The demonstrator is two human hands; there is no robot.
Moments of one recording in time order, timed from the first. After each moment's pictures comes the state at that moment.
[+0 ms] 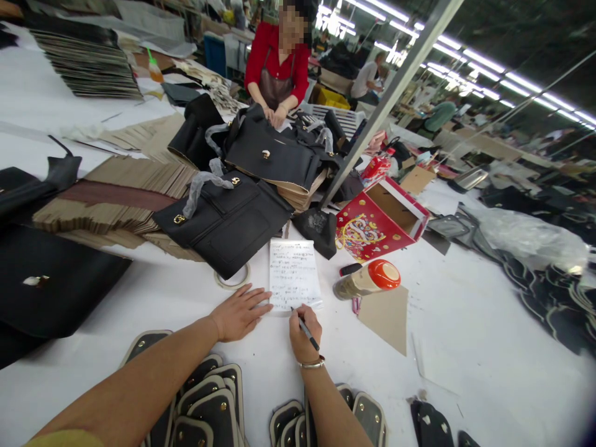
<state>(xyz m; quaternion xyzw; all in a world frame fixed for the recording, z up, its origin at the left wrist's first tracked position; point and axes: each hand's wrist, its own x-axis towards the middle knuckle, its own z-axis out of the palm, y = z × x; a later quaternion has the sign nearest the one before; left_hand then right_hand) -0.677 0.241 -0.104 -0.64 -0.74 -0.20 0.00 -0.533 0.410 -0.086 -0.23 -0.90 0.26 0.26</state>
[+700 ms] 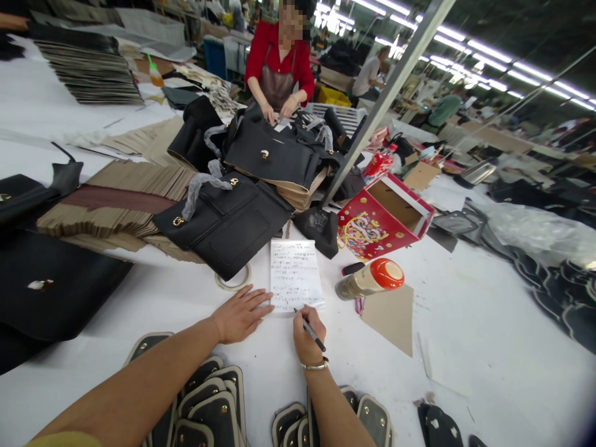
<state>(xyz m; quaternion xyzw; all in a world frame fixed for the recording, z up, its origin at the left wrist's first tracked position) -0.677 0.243 -0.102 -0.65 -0.74 -0.19 0.00 -0.530 0.413 -0.088 -0.28 -0.88 0.30 0.25</state>
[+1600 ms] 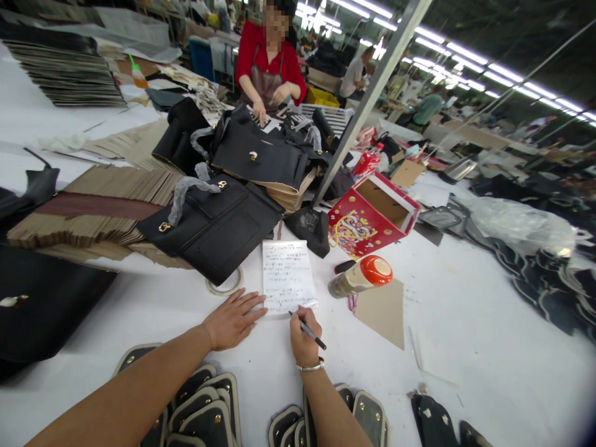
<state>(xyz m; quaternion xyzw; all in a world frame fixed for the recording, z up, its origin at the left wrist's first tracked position) -0.676 0.242 -0.101 -0.66 -0.73 -0.16 0.03 -0.530 0.411 -0.076 -0.30 -0.84 0.36 0.27</state>
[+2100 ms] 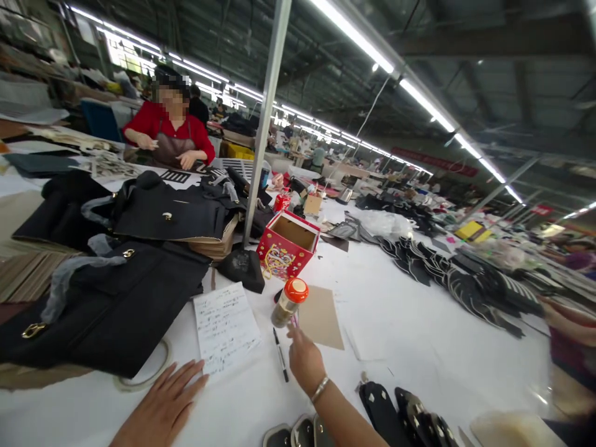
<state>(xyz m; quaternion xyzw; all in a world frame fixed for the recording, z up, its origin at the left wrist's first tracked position) -0.679 0.248 -0.113 -0.69 -0.67 -0.14 0.23 -0.460 0.513 -0.019 -0.27 -0.94 0.10 0.17</state>
